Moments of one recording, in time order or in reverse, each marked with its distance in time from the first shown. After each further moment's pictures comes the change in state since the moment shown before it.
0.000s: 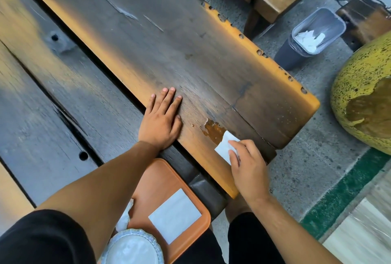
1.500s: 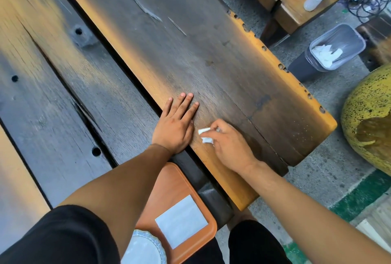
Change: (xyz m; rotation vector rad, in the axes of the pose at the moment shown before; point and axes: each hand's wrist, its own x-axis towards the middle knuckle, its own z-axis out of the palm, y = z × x) left_hand -0.001 -0.003 0.001 -0.031 0.037 0.028; right_hand 0.094 -0.061 0.017 -0.002 -0.438 -0.377
